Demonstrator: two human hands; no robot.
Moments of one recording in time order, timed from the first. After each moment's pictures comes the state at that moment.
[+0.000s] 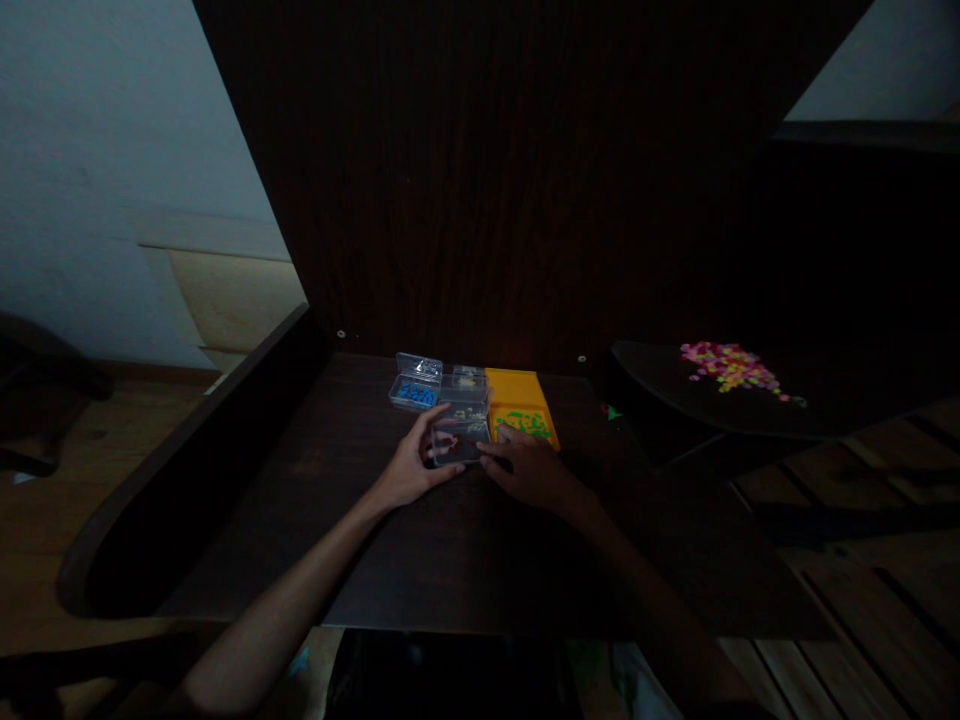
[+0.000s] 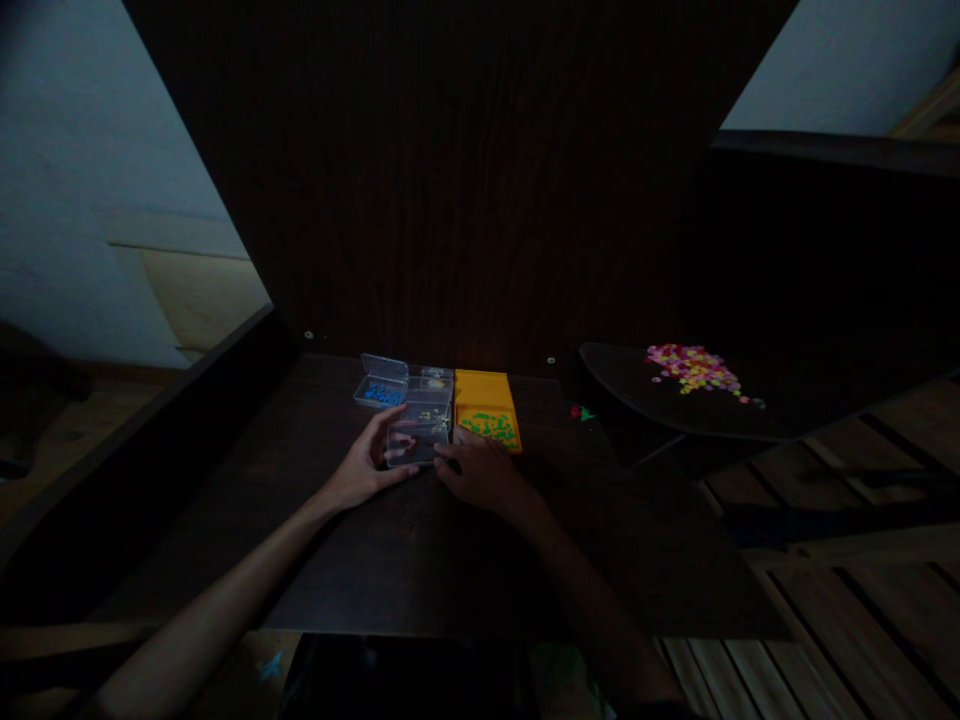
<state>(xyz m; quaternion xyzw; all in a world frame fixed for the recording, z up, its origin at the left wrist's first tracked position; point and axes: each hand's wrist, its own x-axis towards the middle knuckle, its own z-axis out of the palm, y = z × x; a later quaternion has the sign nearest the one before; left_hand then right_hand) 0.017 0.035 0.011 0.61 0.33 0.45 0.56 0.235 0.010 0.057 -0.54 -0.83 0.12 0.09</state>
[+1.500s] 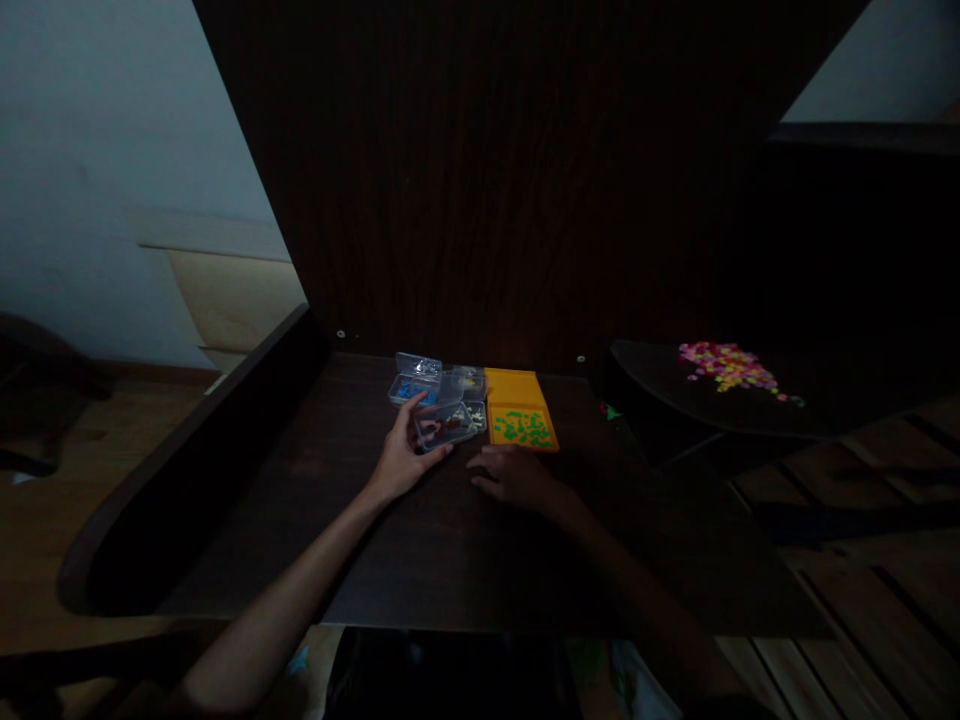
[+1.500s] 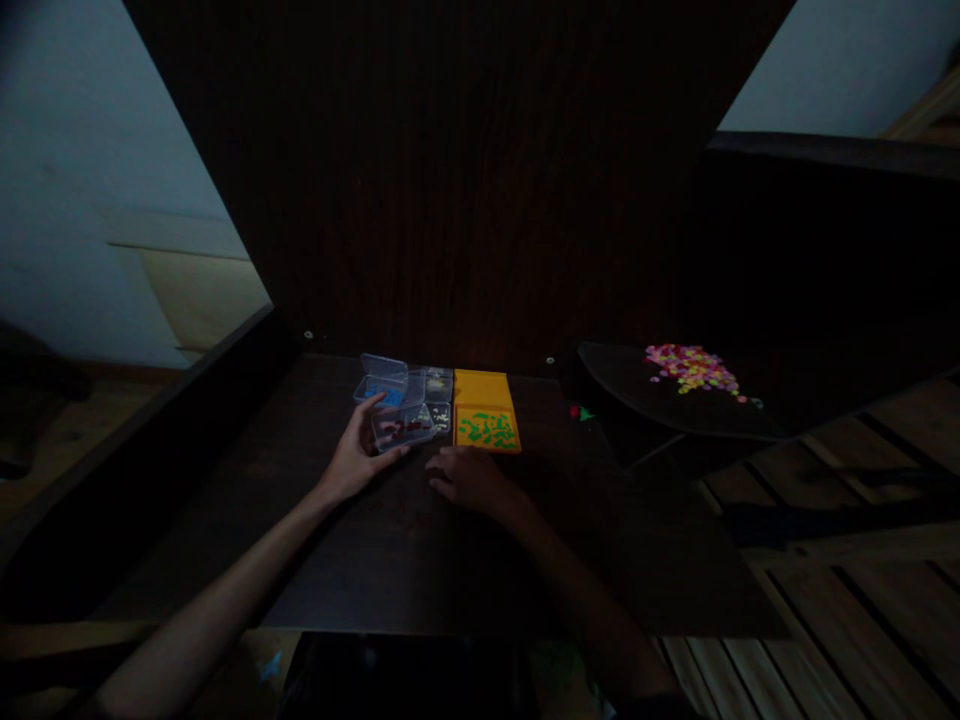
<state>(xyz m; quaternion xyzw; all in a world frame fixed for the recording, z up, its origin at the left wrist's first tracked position) 0.014 0.043 0.008 0.58 0.40 0.51 0.49 0.232 0.020 0.027 -0.45 -0.88 0.16 0.07</state>
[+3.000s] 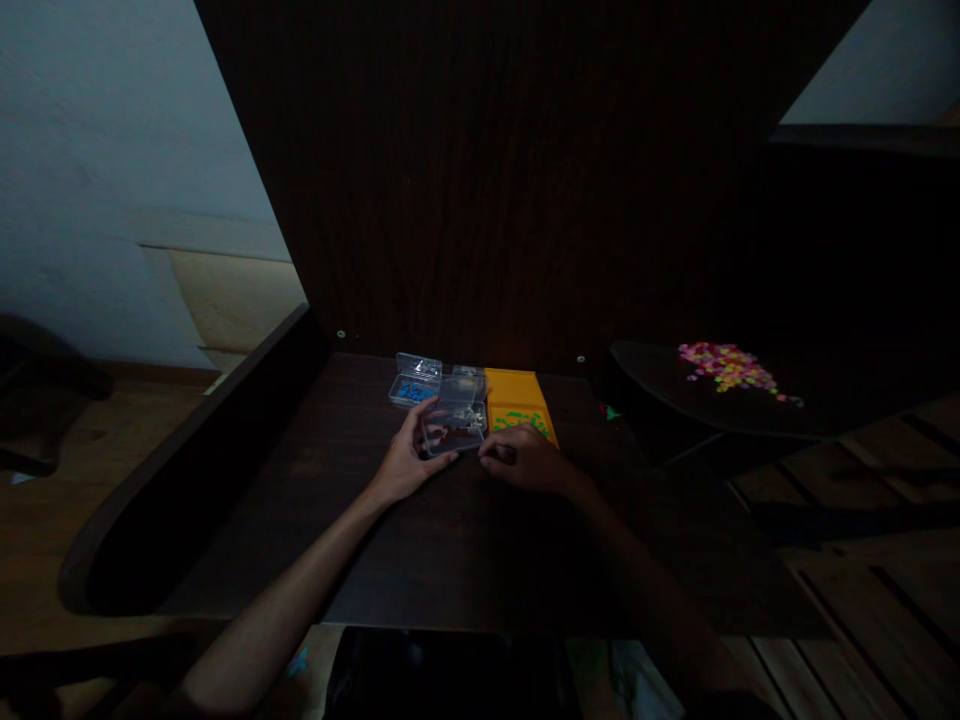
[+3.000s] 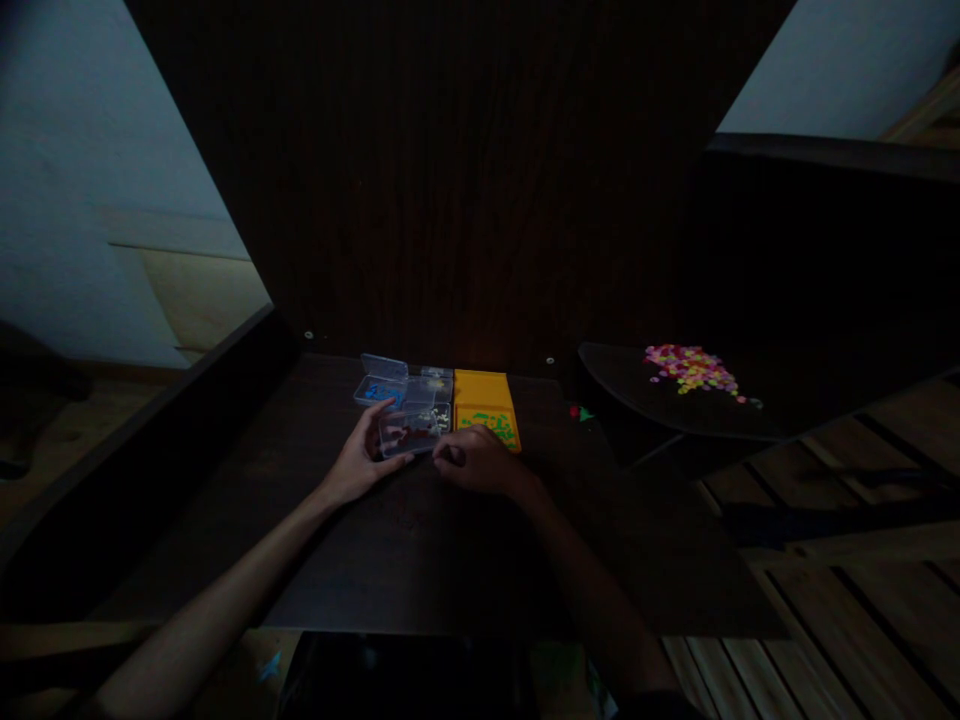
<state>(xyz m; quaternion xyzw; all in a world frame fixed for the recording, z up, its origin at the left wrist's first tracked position) 0.016 0.041 0.009 0.60 0.38 0.48 0.52 0.246 0.031 0.053 -0.45 -0.85 0.19 0.19</state>
